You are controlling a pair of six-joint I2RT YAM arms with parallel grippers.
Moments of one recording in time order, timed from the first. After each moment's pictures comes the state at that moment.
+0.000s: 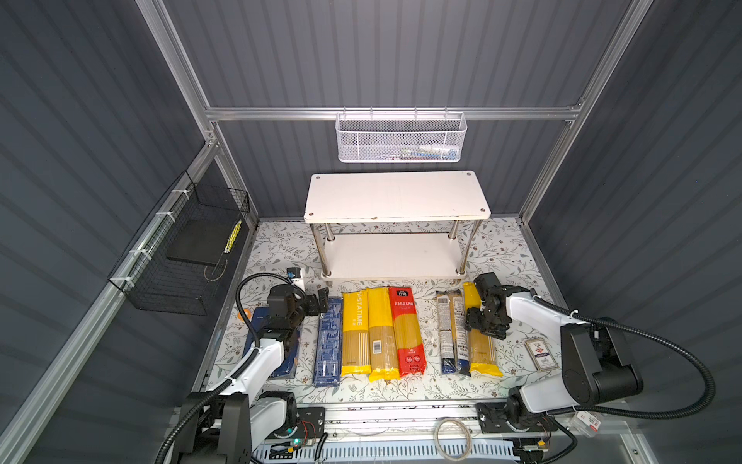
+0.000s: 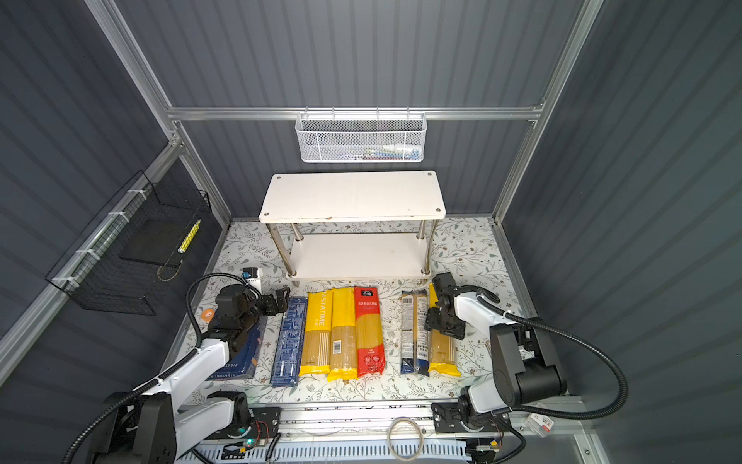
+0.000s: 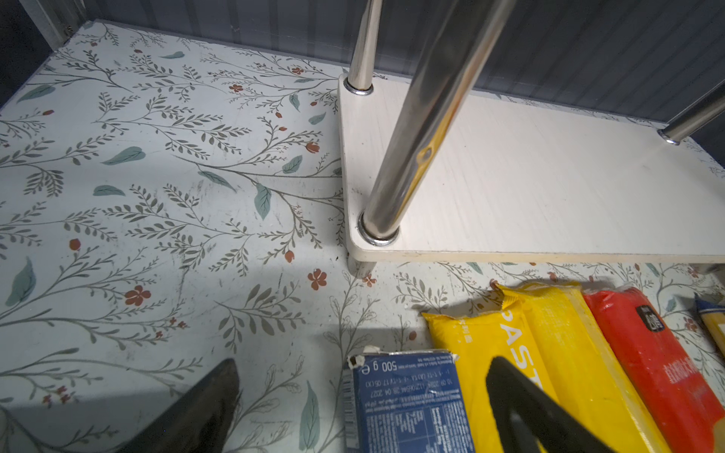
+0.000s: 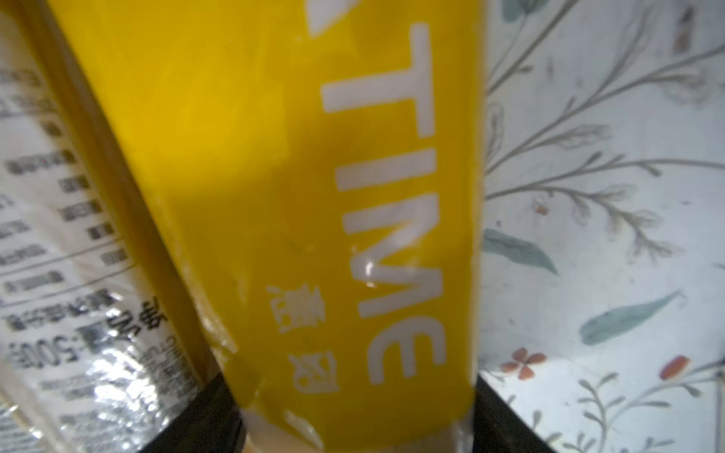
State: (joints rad) left arm -0.10 1.10 0.41 0.19 0.16 -0.15; right arm 0.20 1.48 0.74 -0.72 0.03 0.48
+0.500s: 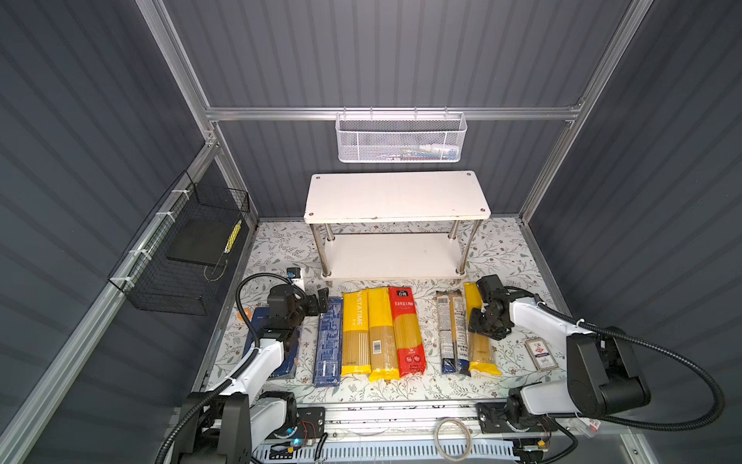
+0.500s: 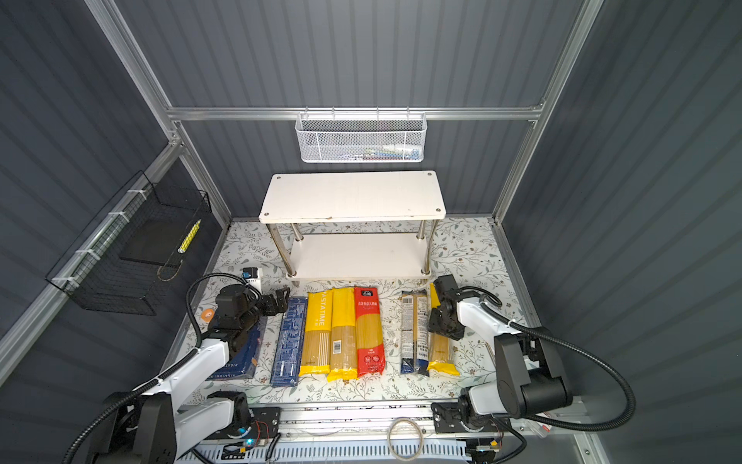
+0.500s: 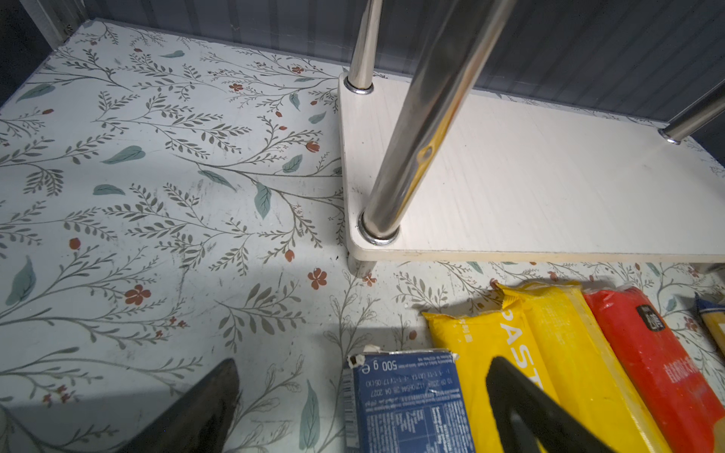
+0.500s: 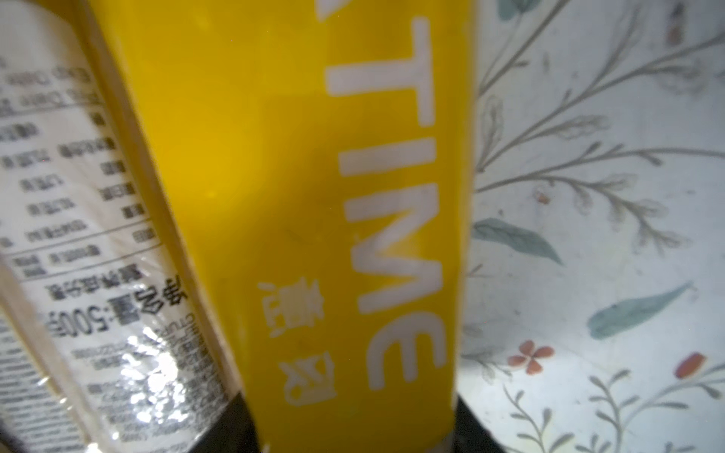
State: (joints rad) left arm -0.10 1.10 0.41 0.19 0.16 -0.15; right arm 0.20 1.40 0.69 -0.68 0.01 0.50
